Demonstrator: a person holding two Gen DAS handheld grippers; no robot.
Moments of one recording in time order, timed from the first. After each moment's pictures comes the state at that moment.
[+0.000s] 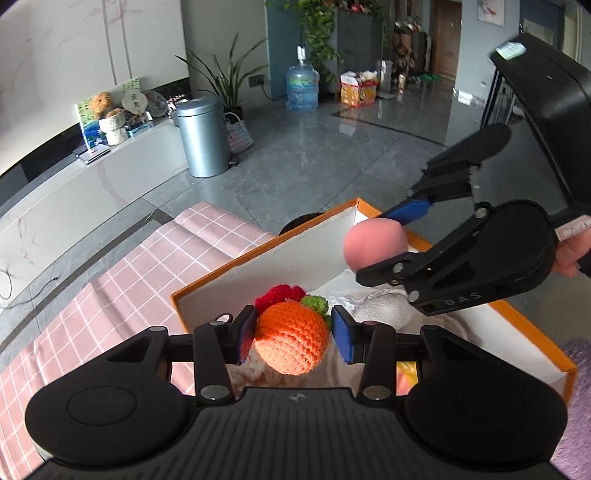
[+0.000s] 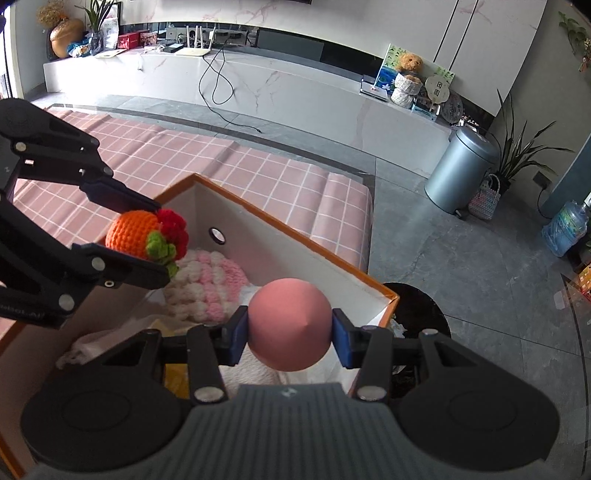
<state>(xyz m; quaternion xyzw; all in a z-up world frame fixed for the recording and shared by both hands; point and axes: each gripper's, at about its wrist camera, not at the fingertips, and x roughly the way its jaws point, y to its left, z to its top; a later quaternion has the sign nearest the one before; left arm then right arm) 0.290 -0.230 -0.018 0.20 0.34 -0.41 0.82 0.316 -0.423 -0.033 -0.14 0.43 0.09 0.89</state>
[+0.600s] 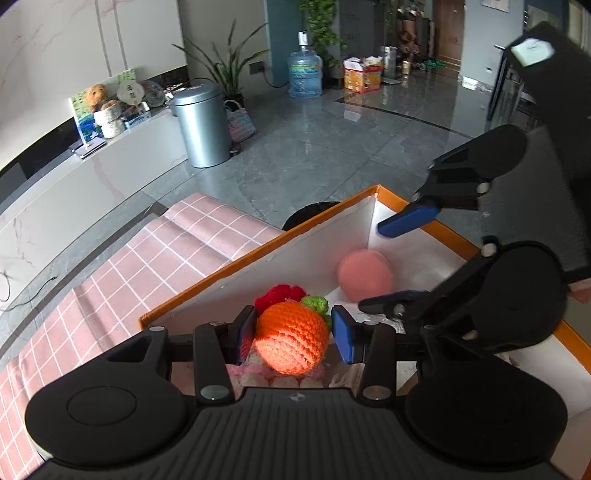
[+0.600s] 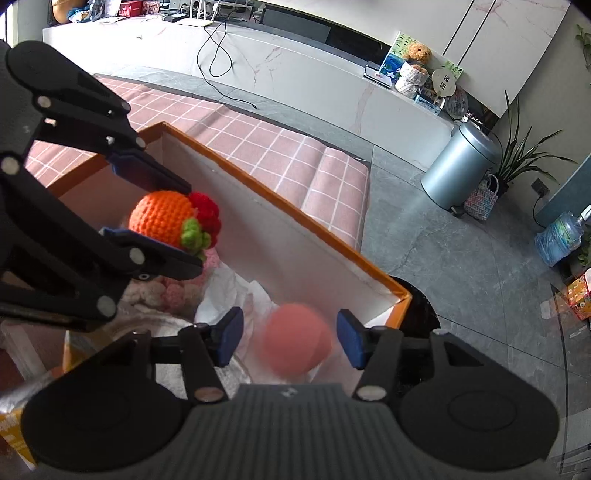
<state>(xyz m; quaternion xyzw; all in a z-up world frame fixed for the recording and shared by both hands) 0.308 -0.255 -0.045 0.21 0.35 -0.40 0.82 0.332 -0.425 -0.070 -0.19 0.44 0.07 0.87</state>
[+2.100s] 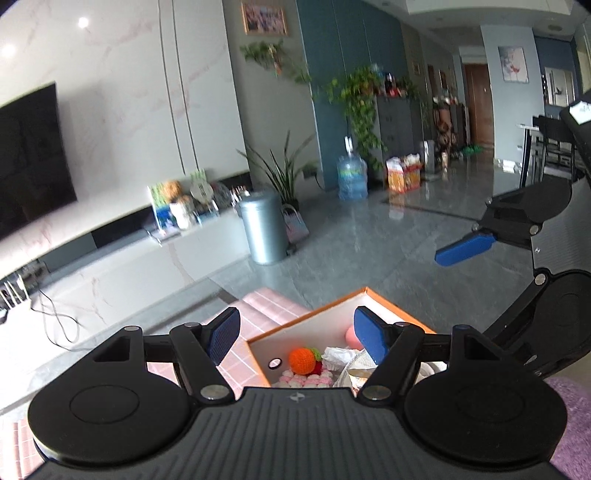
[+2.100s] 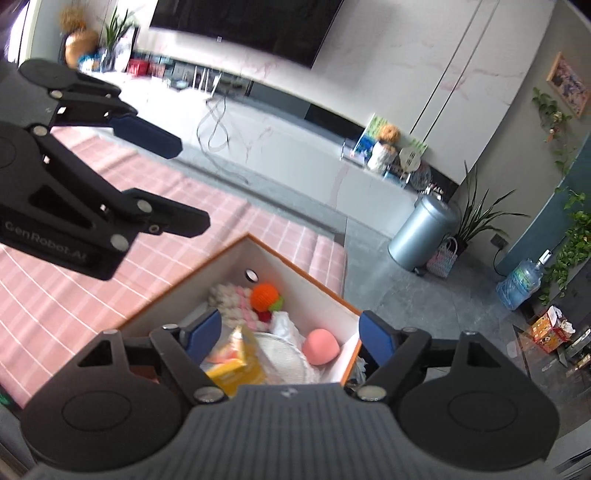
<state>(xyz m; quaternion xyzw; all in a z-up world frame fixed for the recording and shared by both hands) 0.163 -0.158 0.088 0.16 0.18 -0.34 0.91 0.168 -0.348 0.061 -0.19 0.32 0.05 0.93</state>
